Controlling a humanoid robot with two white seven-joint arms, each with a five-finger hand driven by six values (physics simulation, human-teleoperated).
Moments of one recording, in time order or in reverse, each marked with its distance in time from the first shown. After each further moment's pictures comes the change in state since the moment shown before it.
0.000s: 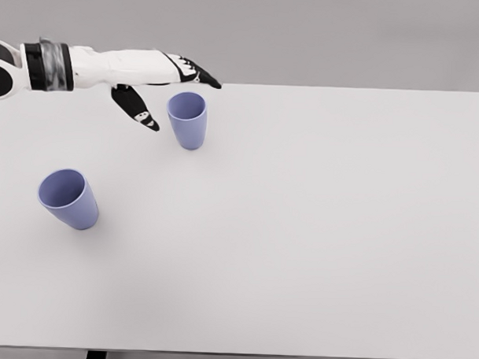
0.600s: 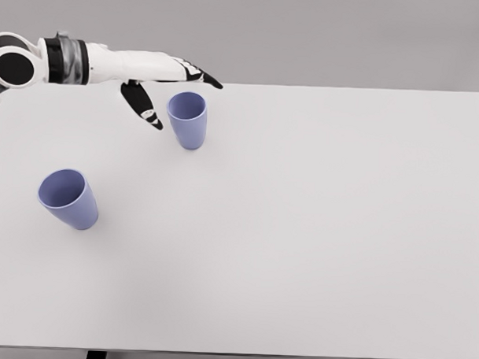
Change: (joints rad) left arm -0.089 -0.105 -0.182 0.163 0.124 0.000 -0.014; right arm 0.000 0.000 0.000 0.000 0.000 0.000 0.000
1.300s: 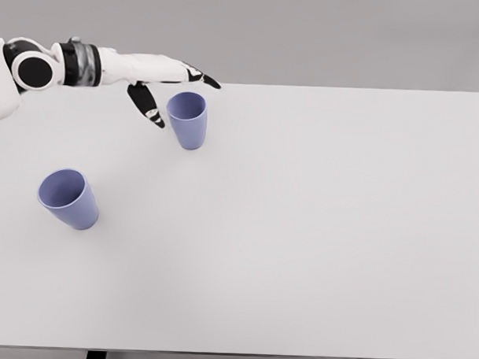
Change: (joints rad) left arm 0.049 -0.094 0.022 0.178 -0.045 0.000 -0.001; right arm 0.000 0.000 0.000 0.000 0.000 0.000 0.000
